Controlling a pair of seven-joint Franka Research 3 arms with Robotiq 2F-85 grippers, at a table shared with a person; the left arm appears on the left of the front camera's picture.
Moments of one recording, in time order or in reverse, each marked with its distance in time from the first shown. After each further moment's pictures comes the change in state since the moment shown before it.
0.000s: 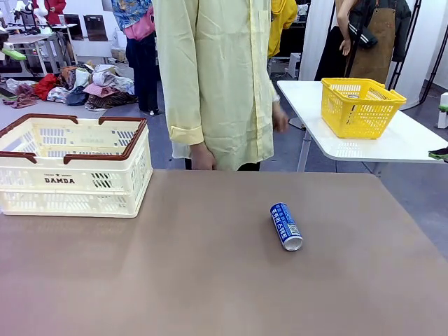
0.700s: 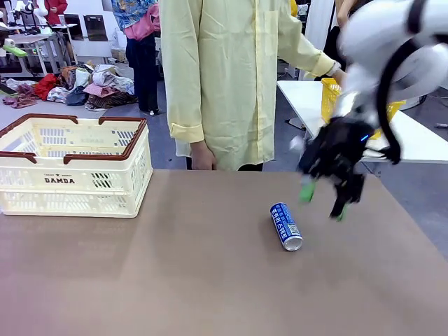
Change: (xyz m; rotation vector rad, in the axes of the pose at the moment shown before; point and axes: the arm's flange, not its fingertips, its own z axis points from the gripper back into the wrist) left arm 0.002 -0.007 -0.001 0.003 0.002 -0.015; right arm 0.054 0.010 -0.325 -0.888 0.432 -0.176
